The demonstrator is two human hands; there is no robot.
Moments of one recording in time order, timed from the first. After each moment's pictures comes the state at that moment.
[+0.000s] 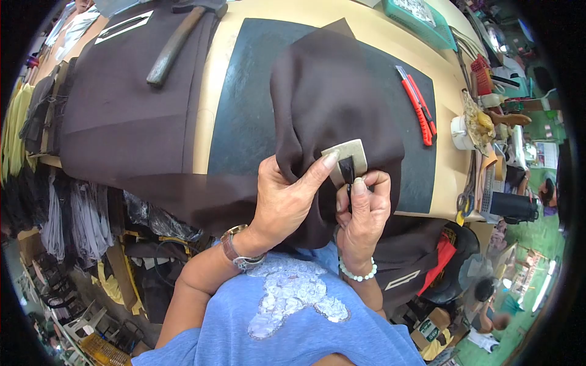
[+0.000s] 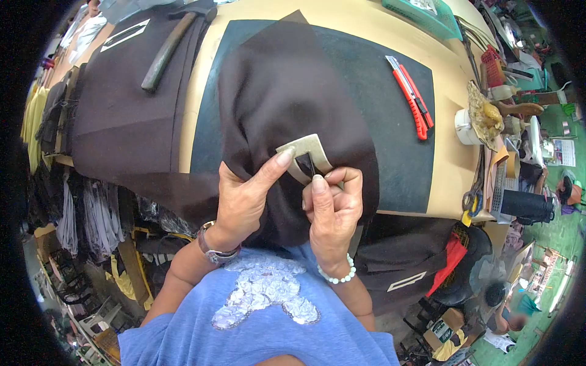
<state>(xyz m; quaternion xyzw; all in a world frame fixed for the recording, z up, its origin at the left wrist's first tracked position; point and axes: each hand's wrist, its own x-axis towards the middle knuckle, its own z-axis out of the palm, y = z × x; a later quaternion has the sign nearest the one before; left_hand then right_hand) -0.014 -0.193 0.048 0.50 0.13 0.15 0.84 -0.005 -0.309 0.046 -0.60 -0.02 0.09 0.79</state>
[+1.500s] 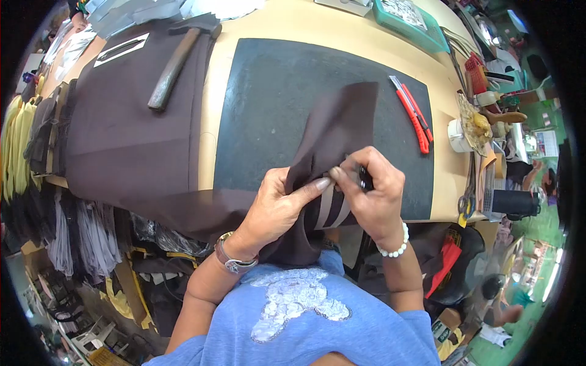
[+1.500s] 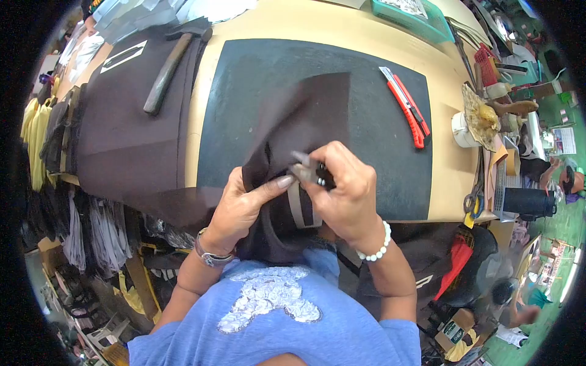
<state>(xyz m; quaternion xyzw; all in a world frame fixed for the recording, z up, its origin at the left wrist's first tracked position) -0.008 -0.162 0.047 0.51 0.08 -0.03 0.86 0.062 -0.312 0.066 -0.84 -0.34 -0.05 0.43</state>
